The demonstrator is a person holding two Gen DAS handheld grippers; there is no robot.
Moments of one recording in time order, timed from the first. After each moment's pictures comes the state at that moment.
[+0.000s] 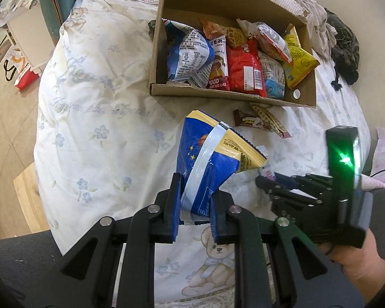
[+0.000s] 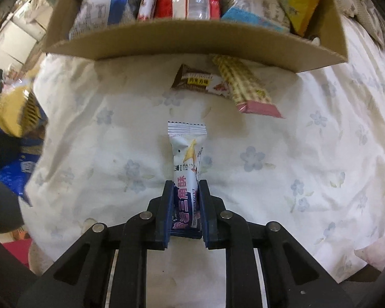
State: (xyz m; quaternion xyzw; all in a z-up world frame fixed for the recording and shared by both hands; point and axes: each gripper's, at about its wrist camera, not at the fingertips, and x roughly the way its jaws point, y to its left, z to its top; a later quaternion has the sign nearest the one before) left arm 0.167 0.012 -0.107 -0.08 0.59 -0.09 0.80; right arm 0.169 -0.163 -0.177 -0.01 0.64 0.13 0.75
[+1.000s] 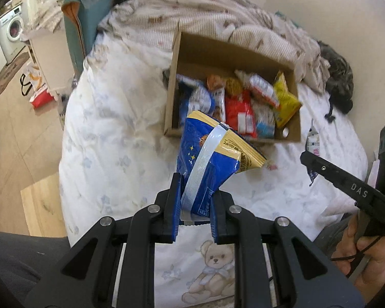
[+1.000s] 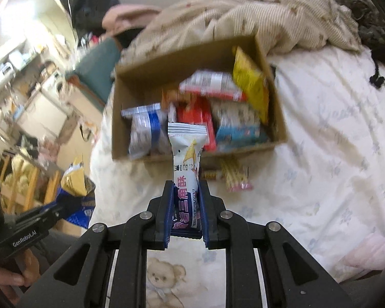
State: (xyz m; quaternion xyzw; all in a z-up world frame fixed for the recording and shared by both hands) left arm 0.143 0.031 -0.042 -0.10 0.49 -0.06 0.86; right arm 0.157 -0.235 -0.036 0.15 0.47 0.16 0.85
